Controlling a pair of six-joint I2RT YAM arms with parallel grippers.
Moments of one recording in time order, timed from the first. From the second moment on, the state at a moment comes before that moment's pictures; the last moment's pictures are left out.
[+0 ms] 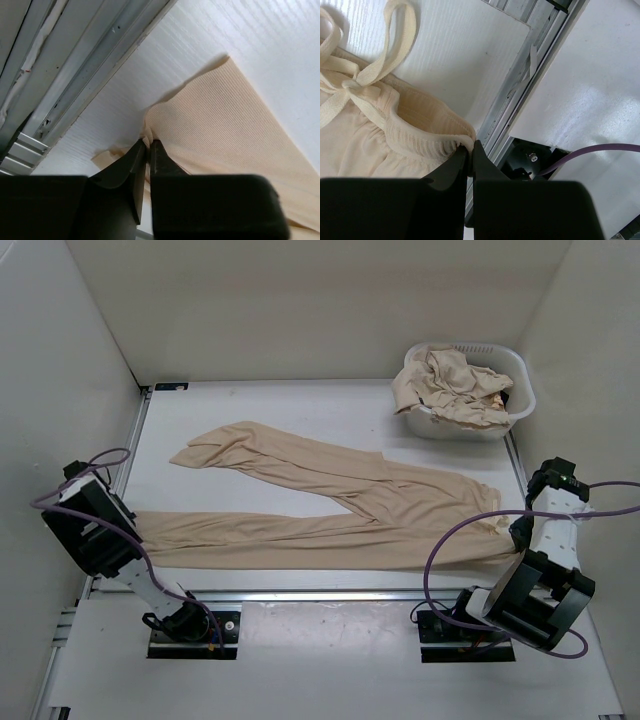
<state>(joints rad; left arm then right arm) 0.72 1.78 1.09 -0.69 -0.06 0.00 -0.50 1.24 0.94 -1.11 0.37 0.51</state>
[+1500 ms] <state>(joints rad) 0.71 1.72 1.06 -0.68 -0.12 0.00 -0.50 1.19 0.95 -1.10 0.33 0.49</state>
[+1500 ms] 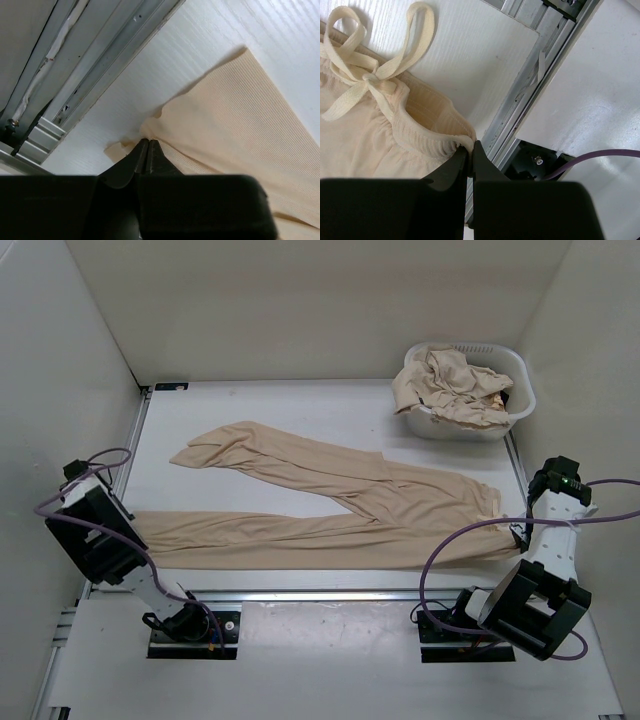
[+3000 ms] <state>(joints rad) 0.44 2.15 1.89 -1.05 -0.09 0.00 -0.50 1.30 1.16 -1.04 0.18 0.50</state>
